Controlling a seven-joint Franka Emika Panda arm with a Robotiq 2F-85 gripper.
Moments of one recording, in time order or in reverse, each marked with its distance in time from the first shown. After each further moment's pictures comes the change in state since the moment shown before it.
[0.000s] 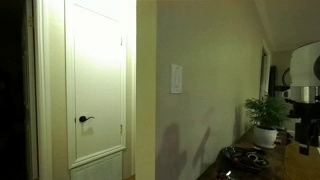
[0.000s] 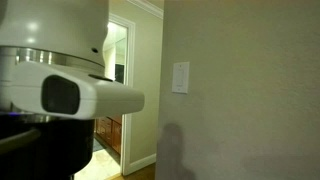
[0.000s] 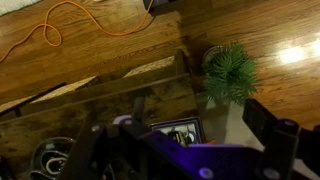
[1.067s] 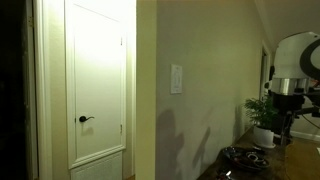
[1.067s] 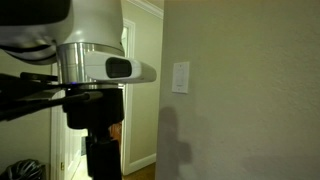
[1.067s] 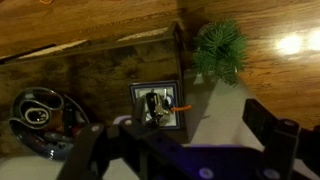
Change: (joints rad) arm 0.085 0.060 0.071 0.080 0.042 0.087 0.007
